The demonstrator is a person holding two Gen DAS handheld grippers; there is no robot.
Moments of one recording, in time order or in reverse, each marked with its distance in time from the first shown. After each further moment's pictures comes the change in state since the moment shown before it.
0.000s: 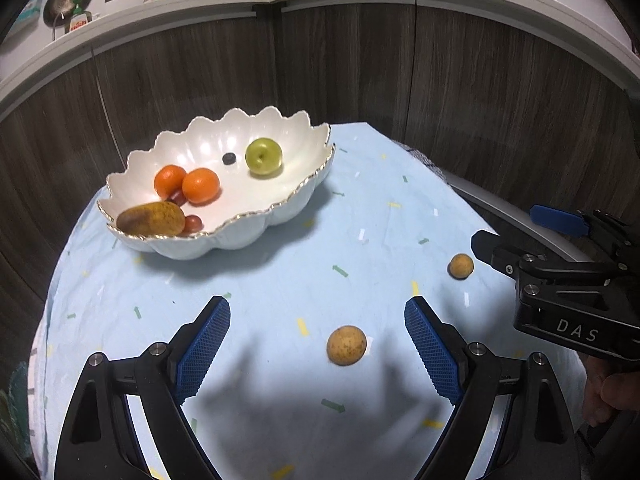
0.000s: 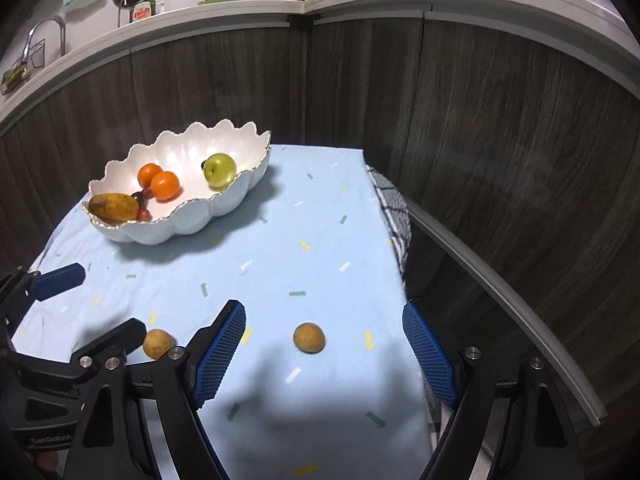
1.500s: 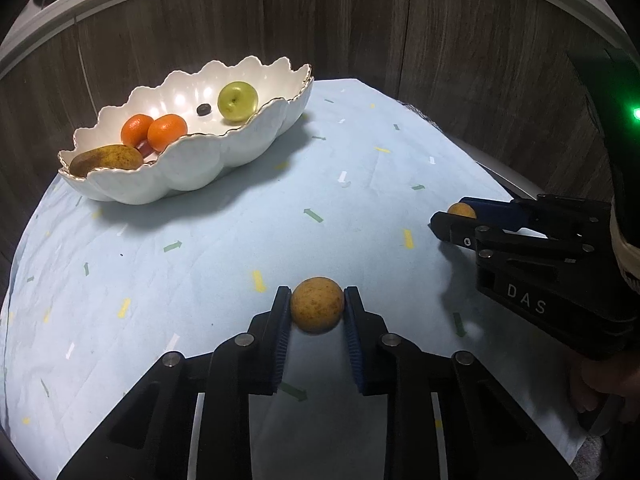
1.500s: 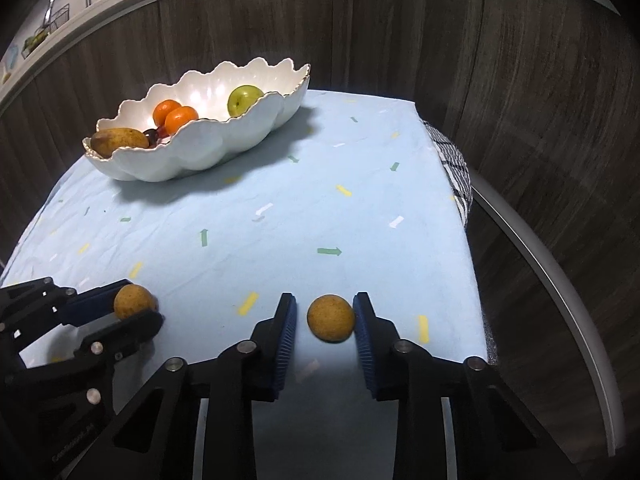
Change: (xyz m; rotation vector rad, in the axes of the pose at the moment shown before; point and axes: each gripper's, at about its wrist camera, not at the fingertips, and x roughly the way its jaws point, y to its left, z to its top) left arm 0.039 -0.019 -0.028 -0.011 0.092 -0.024; right arm 0.057 0.010 -0.021 -0.095 0.111 0.126
